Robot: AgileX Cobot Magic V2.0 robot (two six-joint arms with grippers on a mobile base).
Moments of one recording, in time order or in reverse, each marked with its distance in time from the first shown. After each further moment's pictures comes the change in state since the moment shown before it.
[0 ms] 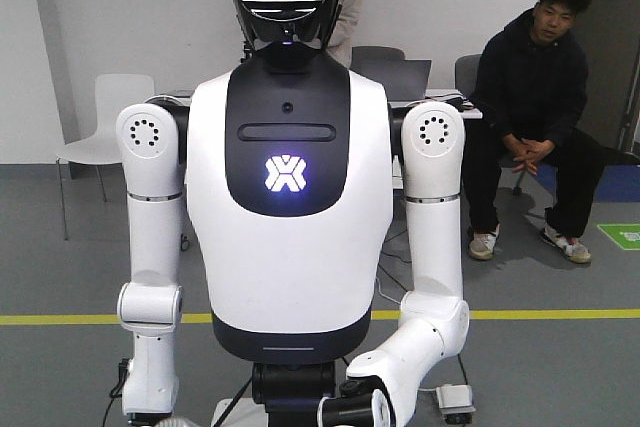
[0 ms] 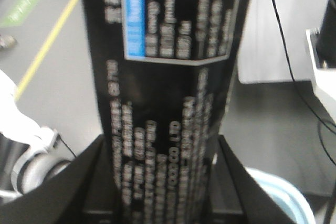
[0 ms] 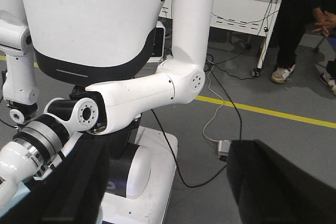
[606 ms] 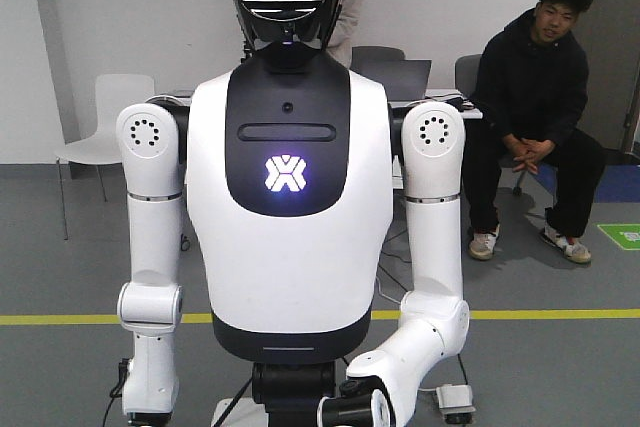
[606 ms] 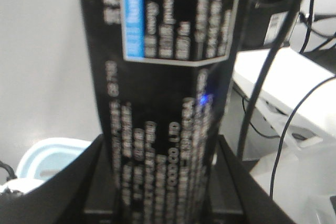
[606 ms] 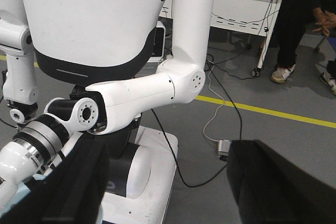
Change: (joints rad) left arm 0.000 0.076 -0.007 0.029 0.235 0.001; right arm 0.000 0.000 0.000 0.000 0.000 0.000
